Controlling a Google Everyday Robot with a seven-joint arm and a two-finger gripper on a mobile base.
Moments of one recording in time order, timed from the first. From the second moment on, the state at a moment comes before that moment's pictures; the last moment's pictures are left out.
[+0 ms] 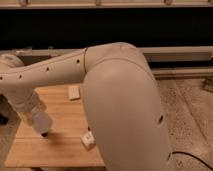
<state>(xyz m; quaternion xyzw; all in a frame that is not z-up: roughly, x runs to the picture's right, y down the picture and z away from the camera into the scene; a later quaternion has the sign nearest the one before) -0.312 0.103 0.631 -0.31 0.06 0.22 0.92</state>
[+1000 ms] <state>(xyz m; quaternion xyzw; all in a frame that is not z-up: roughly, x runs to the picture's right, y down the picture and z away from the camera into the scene) -0.328 0.104 0.655 -0.30 0.05 0.20 0.93</state>
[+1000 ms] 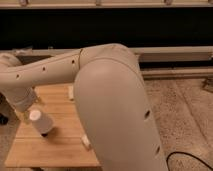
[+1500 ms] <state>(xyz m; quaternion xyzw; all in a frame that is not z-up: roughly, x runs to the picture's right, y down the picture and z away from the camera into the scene) -0.329 0.112 0.667 -0.30 0.05 0.20 0.93</state>
